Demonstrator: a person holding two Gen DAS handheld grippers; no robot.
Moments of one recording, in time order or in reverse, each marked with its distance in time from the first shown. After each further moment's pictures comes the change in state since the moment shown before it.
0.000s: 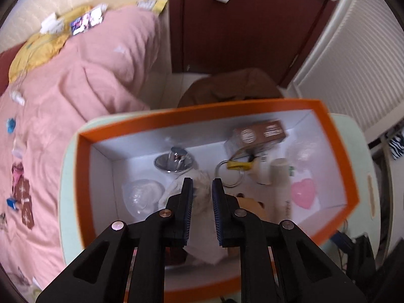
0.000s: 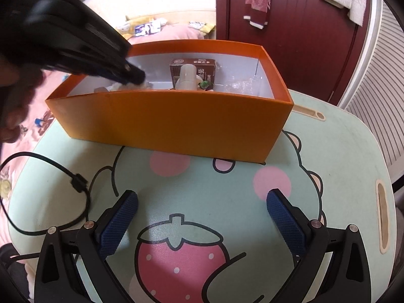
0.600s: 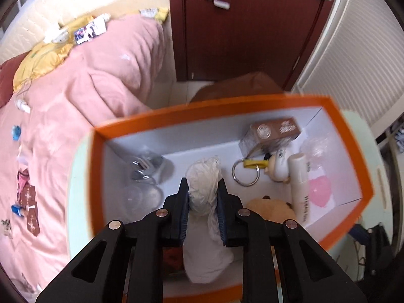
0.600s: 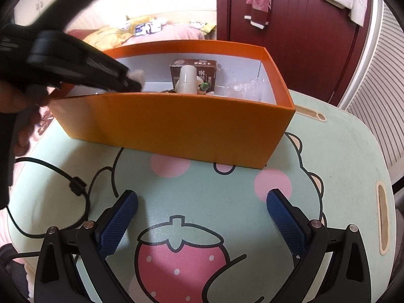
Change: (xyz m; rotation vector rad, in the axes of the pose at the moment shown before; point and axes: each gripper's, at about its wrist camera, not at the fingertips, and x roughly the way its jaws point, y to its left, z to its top) left arm -0.023 0.035 -0.016 0.069 -0.112 -0.002; right arm 0.017 -0.002 0.009 -0.020 -0.010 -0.012
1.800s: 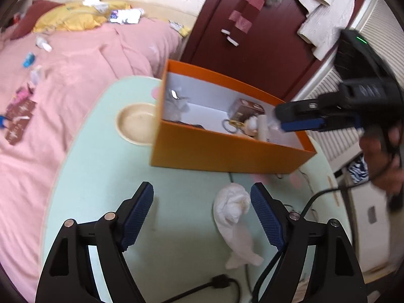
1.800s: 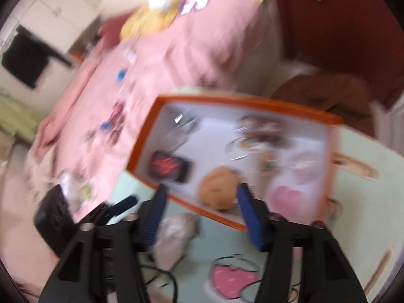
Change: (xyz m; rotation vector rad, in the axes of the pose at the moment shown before) left arm -0.056 0.012 -0.115 -0.271 -0.172 -0.172; right arm 0.025 0.023 0.150 -0.003 0.443 0.517
